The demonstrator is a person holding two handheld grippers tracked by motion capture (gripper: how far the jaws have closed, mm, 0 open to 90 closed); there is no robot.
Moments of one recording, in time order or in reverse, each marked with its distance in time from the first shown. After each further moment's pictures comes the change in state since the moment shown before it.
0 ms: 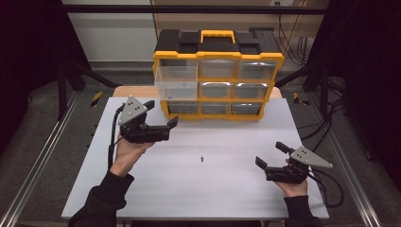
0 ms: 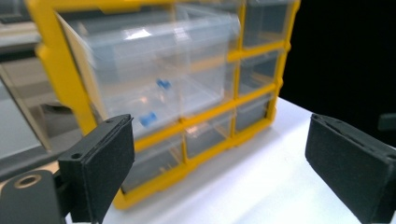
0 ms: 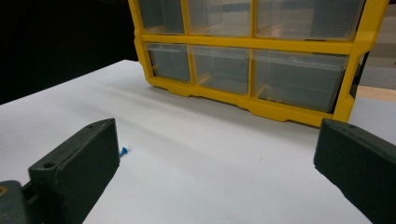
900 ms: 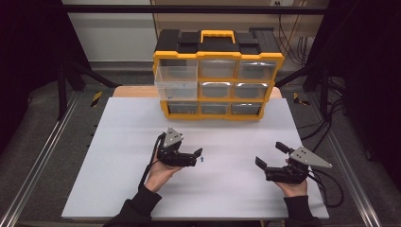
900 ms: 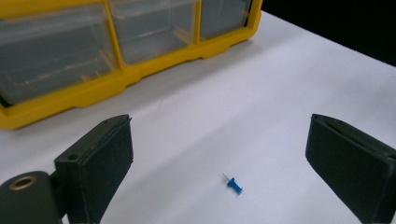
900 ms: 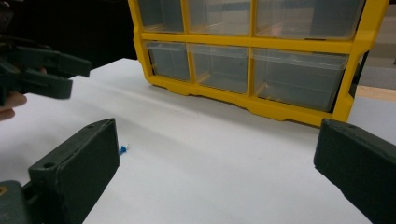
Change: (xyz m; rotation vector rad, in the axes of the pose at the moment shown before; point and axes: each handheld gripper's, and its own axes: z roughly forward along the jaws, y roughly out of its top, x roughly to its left) left arm -0.044 -0.103 0.077 0.235 -0.079 -0.055; right arm -0.001 -0.001 0.001 0.006 -0.009 -0.023
